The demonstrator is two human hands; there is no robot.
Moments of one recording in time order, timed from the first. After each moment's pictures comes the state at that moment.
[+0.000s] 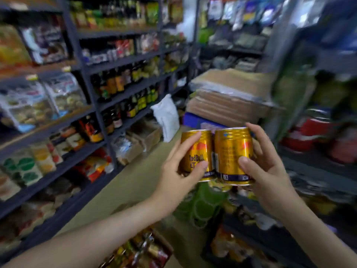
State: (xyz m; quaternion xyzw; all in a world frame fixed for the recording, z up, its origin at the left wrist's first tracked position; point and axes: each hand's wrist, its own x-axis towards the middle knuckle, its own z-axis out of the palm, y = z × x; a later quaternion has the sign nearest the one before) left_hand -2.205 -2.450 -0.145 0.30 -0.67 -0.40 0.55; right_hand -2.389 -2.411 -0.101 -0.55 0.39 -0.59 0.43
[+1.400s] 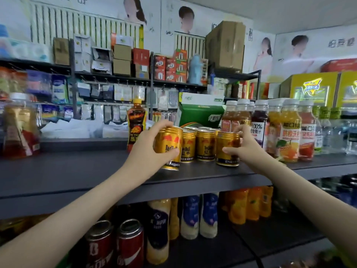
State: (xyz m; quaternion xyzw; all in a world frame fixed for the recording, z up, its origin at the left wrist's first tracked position) left_hand -2.943 -2.272 0.103 0.03 -0.84 -0.31 0.45; right_hand -3.168 -2.106 0.112 -0.43 0.71 -0.56 -0.04
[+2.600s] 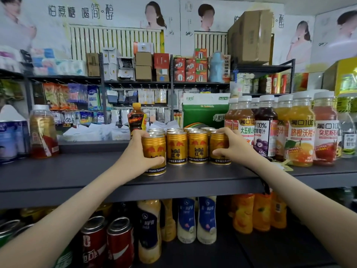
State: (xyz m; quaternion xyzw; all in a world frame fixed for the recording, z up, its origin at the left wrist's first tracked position) left_hand -2.980 -2.272 0.102 0.22 -0.85 -0.26 0.41; right_hand -3.233 -2.123 0.112 -0.52 0.75 -0.38 -0.12
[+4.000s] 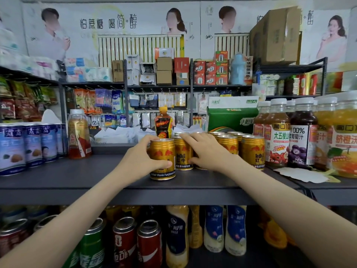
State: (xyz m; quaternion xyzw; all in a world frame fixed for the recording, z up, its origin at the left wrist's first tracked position) left_hand -2.926 -2.296 0.110 0.28 -0.83 -0.26 0.40; right_hand -3.134 -2.223 0.124 -0.68 0.65 -0.10 -0.33
